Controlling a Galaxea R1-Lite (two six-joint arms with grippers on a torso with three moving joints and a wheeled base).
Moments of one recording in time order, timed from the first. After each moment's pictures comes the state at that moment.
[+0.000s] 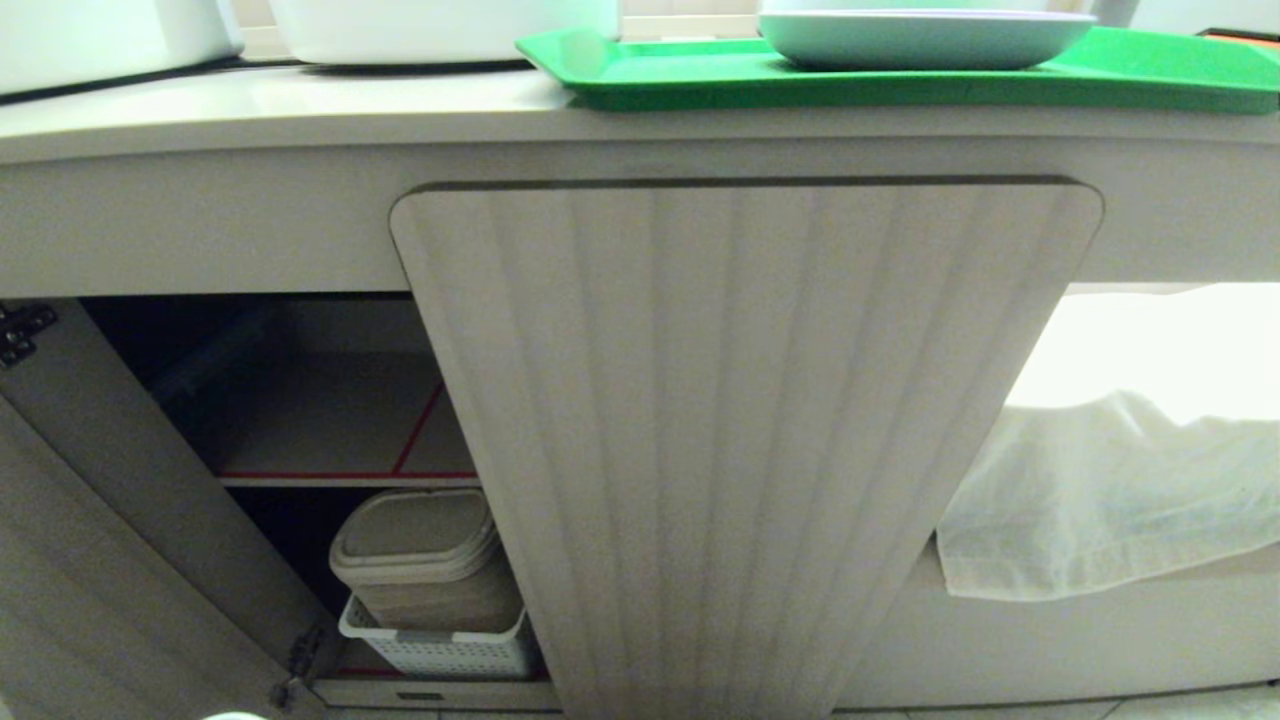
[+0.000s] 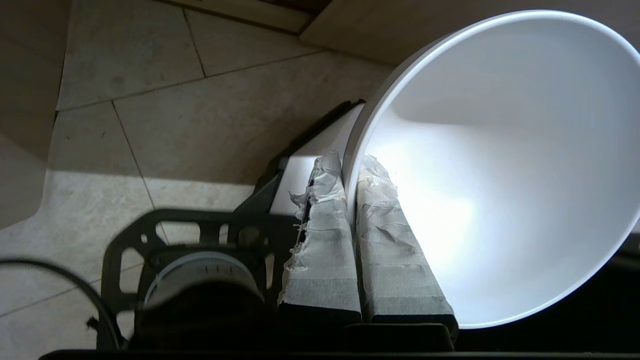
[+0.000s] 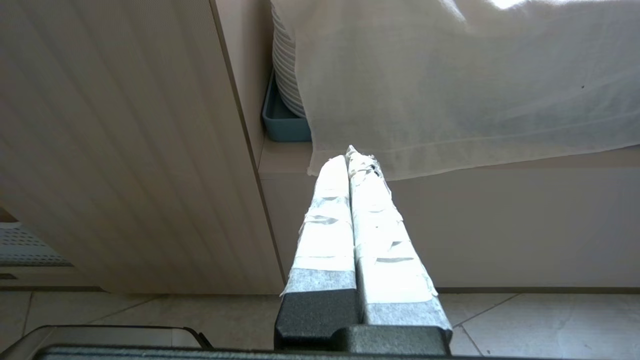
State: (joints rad) left arm 0.10 0.65 -0.52 0.74 -0.29 -0.22; right arm 0.00 0.00 0.00 0.00 0.00 0.02
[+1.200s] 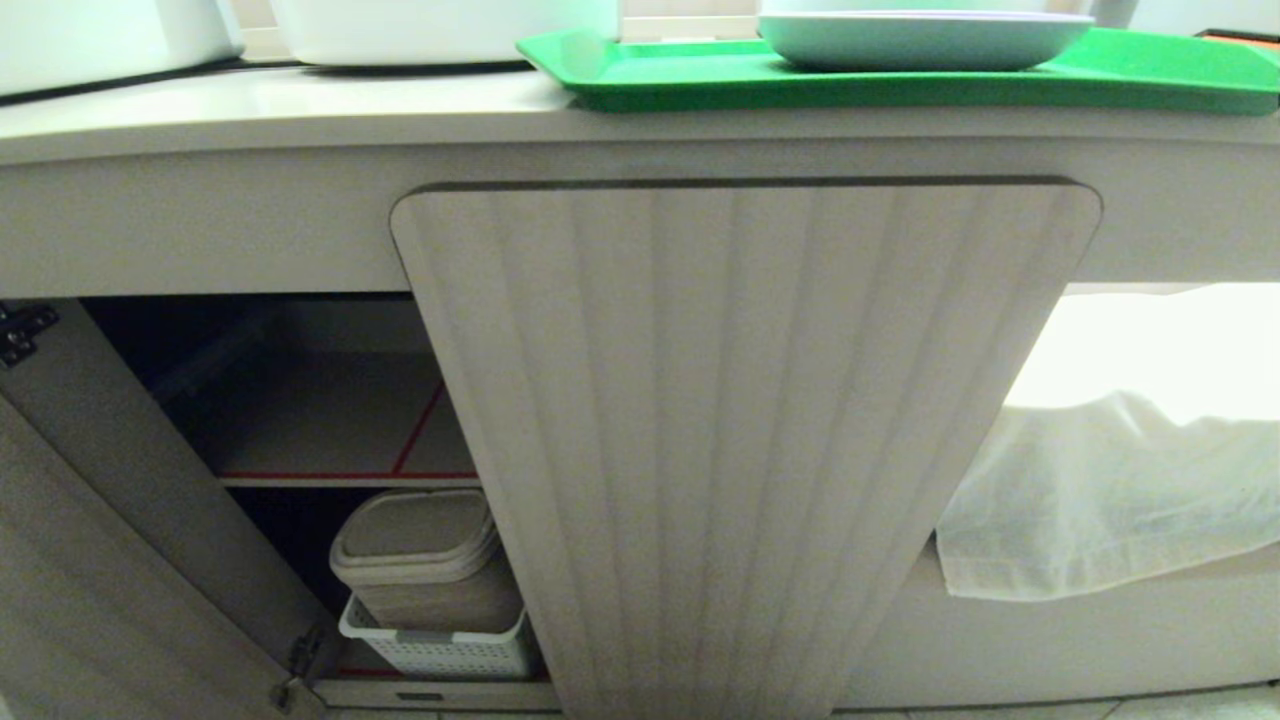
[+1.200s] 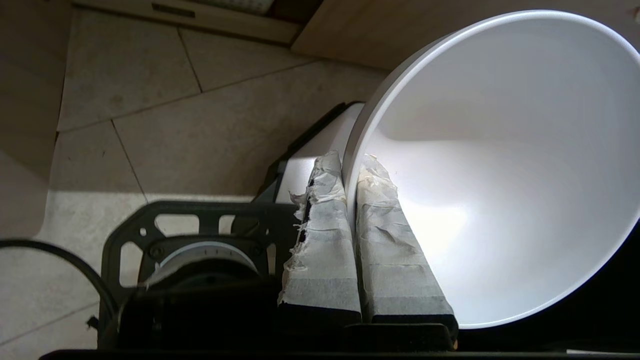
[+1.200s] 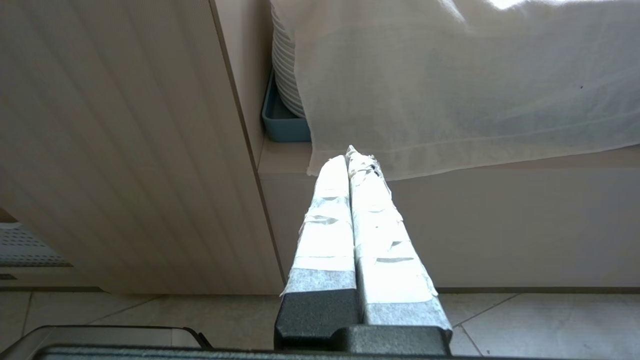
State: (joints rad) left arm 0.06 0.52 -0.52 0.78 -0.28 -0.21; right arm 0.00 0.00 0.00 0.00 0.00 0.02
